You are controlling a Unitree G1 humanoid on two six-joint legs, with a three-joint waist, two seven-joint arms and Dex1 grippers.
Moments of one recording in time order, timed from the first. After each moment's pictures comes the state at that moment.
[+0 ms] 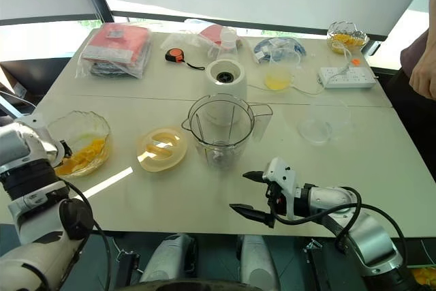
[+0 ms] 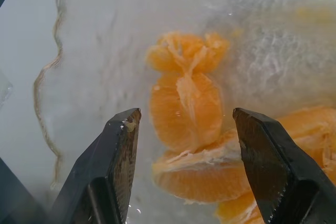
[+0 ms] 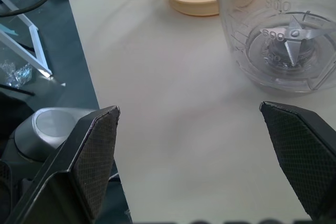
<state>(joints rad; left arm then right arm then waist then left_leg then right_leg) -0.70 0.42 0.65 0.08 0.07 1.60 0.25 0.10 -0.71 0.10 -0.48 0.47 0.52 0.87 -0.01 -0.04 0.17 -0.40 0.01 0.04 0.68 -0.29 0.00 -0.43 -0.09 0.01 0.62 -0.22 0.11</state>
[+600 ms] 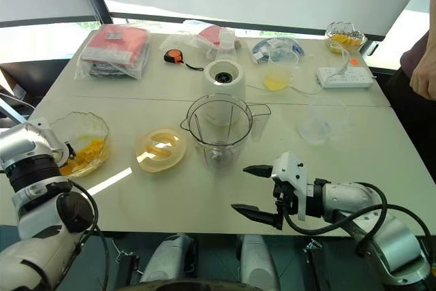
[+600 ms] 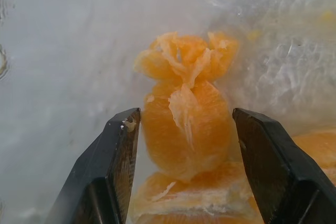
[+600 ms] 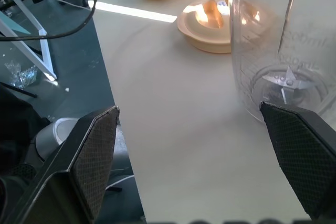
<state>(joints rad) -0.74 0.42 0.70 0.32 0.08 1.42 0.27 0.13 -0.80 -0.05 -0.68 0.61 0.58 0.90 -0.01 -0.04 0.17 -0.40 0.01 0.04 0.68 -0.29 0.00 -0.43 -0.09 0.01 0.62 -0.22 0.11</state>
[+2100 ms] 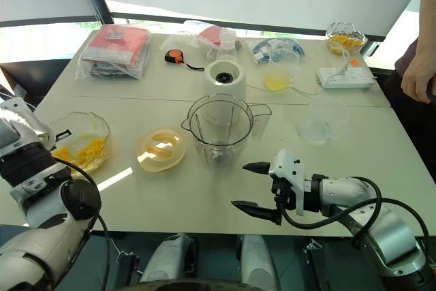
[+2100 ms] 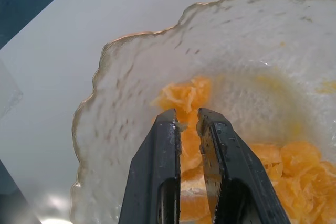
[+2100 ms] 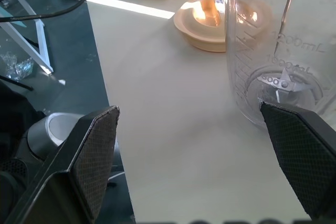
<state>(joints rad) -0.84 0.37 0.76 0.04 0.19 1.61 0.25 0.08 -0.80 0.01 -0.62 0.57 0.55 0.90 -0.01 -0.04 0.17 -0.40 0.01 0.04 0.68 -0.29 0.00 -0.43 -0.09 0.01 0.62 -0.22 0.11</state>
